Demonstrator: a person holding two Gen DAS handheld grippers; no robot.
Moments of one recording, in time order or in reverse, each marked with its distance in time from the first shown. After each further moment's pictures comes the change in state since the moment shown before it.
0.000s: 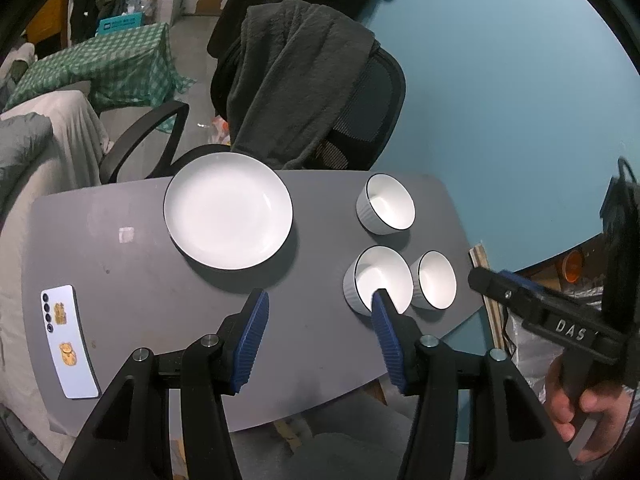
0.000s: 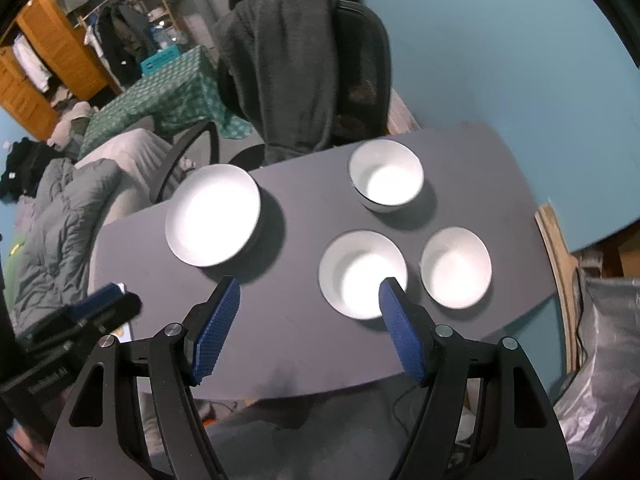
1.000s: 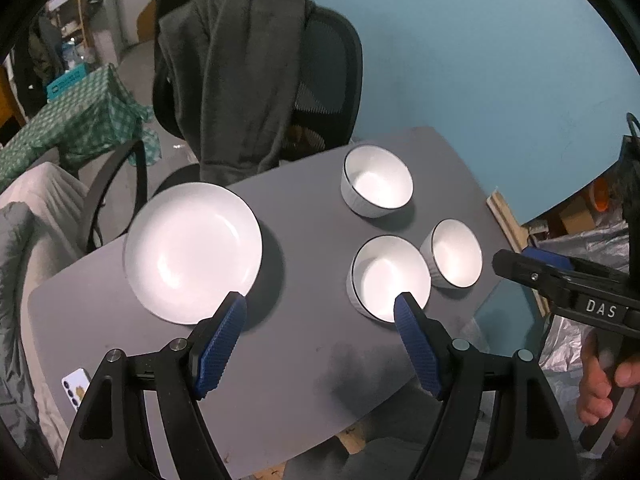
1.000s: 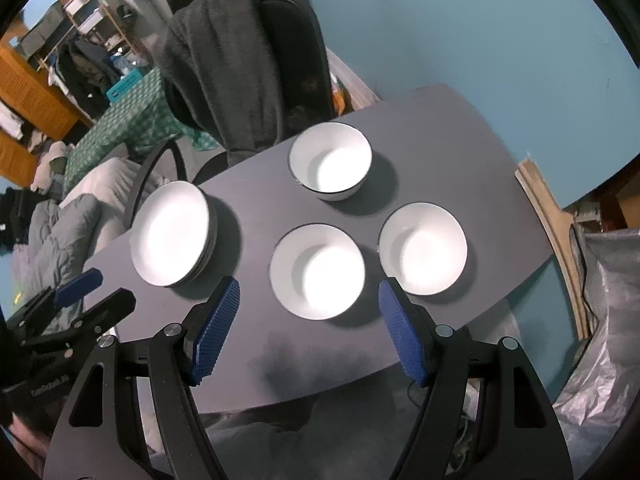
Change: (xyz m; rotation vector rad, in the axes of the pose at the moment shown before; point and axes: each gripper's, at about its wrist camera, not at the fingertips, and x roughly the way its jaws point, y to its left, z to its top) left arm 0.070 -0.053 0.031 0.288 0.109 0.085; right arm 0.020 -0.066 0.000 0.152 0.023 0.000
